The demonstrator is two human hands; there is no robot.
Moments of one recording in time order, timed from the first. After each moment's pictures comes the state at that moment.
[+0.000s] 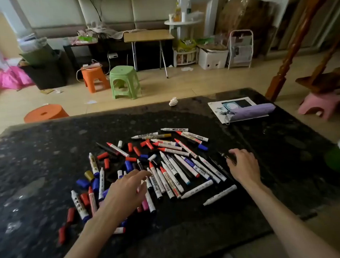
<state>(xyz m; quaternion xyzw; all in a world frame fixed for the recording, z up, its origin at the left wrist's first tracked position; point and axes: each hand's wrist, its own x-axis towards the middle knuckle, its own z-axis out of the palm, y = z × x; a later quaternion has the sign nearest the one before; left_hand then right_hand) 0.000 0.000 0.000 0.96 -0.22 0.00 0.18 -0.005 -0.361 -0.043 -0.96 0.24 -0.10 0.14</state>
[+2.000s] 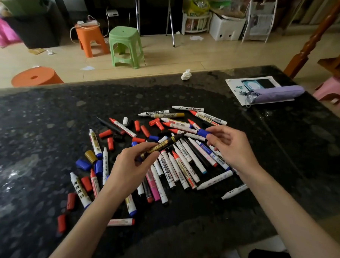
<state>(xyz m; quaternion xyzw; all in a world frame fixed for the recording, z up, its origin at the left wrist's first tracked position) 0.036 0.015 -0.008 0.87 -0.11 -0.05 0.48 0.021 -0.258 0.006 -0.82 0.13 -0.07 0.56</state>
